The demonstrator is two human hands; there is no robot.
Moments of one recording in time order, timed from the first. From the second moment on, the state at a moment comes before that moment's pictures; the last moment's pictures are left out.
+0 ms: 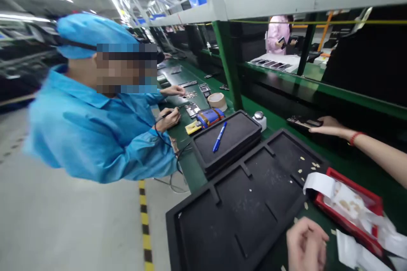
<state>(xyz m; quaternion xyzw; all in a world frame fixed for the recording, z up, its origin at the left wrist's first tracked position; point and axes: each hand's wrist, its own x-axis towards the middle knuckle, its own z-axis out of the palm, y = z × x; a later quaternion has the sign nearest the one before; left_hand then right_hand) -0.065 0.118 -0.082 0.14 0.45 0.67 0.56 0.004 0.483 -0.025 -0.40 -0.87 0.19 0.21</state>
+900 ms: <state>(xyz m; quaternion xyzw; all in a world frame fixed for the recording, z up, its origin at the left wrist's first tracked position) -0.023 0.035 0.013 0.63 0.40 0.57 0.36 0.111 0.034 0.027 -0.49 -0.63 0.16 0.58</state>
